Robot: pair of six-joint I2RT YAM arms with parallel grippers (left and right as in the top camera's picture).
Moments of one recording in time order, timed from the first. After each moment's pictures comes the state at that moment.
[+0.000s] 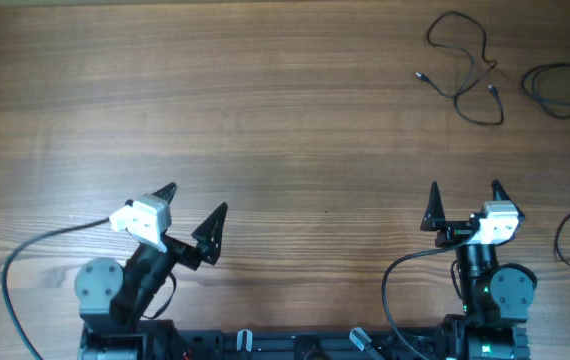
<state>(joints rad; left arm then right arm) 0.01 0.19 0.30 -0.26 0.48 -0.22 -0.08 0.01 0.01 0.00 -0.08 -0.03</state>
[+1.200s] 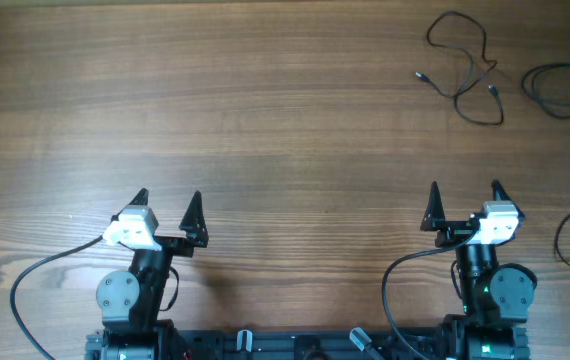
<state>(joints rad) 0.02 0.01 0.02 -0.07 0.17 -0.23 -0.08 0.01 0.01 0.00 -0.08 -0.03</state>
